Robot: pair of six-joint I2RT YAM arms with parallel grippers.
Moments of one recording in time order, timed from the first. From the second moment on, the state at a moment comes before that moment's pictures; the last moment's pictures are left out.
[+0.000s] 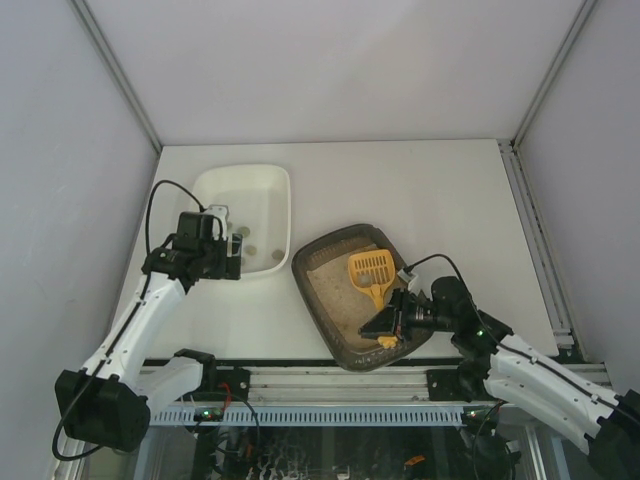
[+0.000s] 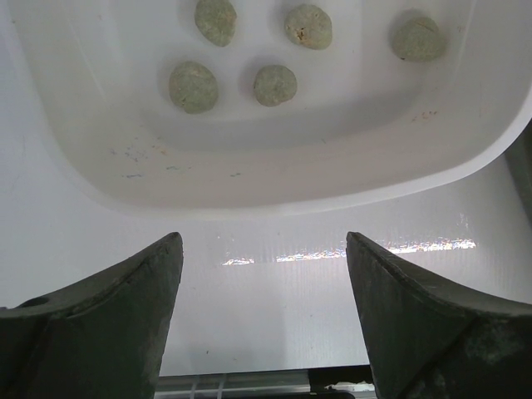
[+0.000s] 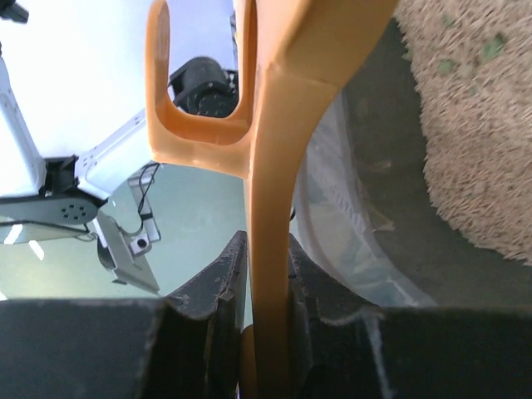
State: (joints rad) left arm -0.20 1.02 0.85 -0.76 -0.10 -0.10; right arm 0.70 0.64 0.24 -0.03 -0.63 1.31
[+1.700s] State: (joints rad) left arm -0.11 1.00 0.85 -0.77 -0.01 -0.06; right arm 0.78 0.26 0.06 0.09 -0.43 1.37
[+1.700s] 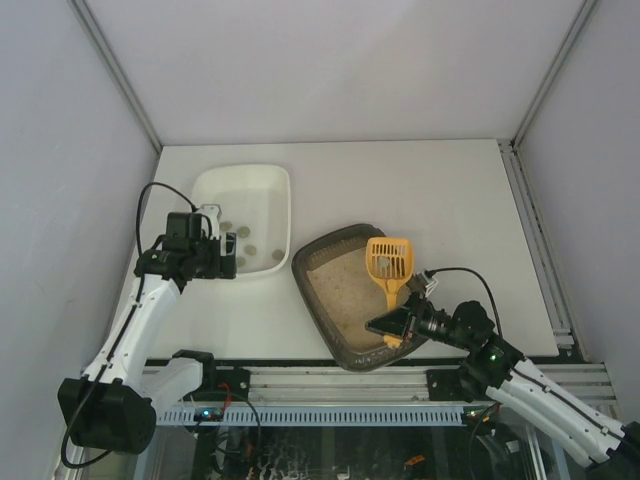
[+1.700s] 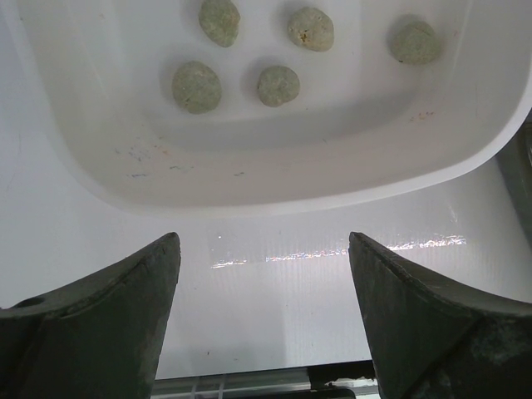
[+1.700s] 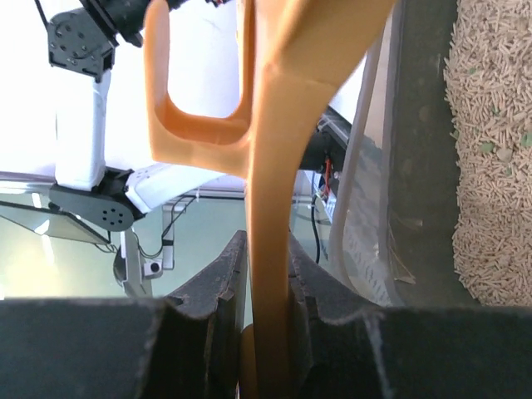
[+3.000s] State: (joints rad) left arm -0.03 1.04 0.85 -0.80 0.19 0.04; right arm 1.01 0.30 0.03 0.13 -0.26 1.07
